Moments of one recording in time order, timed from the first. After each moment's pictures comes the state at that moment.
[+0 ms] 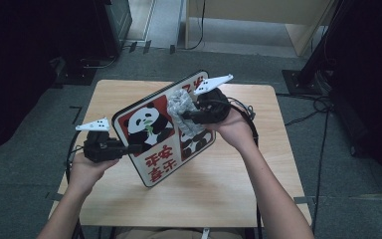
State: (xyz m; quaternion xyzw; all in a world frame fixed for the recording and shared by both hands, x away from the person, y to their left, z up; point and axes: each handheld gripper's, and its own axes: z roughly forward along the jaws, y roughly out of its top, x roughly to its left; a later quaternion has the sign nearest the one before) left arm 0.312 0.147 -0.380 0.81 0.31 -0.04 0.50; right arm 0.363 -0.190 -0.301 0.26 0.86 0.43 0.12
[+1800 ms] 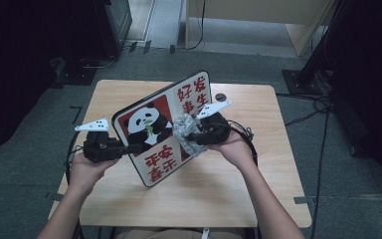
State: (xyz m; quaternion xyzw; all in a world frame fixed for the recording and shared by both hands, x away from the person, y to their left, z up) left arm 0.311 0.147 -0.380 0.80 0.31 -0.03 0.51; right arm 0.348 -0.200 -0.370 0.28 0.87 0.40 0.08
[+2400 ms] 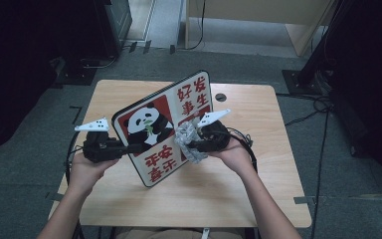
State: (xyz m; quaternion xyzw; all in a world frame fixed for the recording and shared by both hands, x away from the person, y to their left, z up) left arm 0.311 0.147 -0.380 0.80 0.31 -0.03 0.51; right arm 0.342 -0.203 -0.399 0.28 0.87 0.40 0.07
